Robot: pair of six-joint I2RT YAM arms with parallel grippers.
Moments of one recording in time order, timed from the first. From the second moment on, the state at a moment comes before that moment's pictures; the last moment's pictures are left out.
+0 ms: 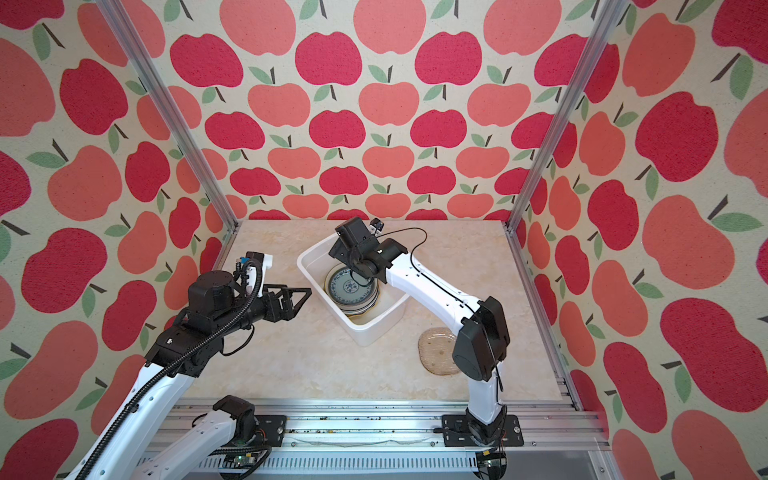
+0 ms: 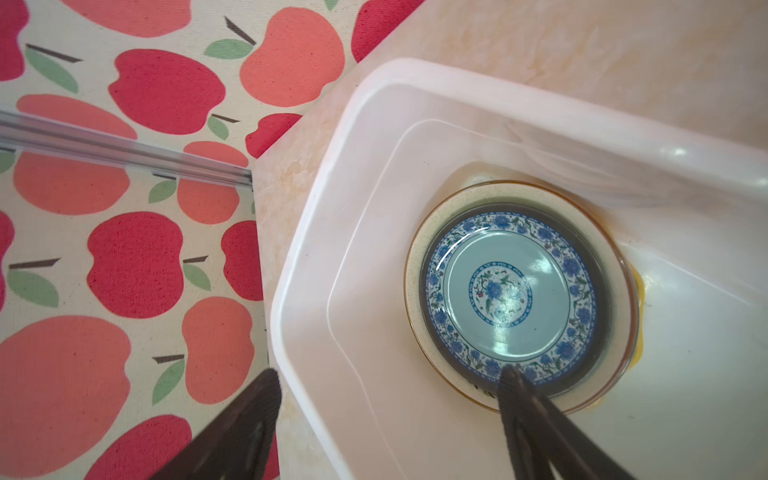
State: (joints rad) left arm -0.35 0.80 0.98 -0.62 0.37 -0.34; right arm 0.89 1.85 1.86 -0.73 0.17 1.08
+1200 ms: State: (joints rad) left arm -1.03 1.42 1.39 -0.69 0.29 0.05; right arm 0.09 1.00 0.75 -0.98 -0.22 0.80
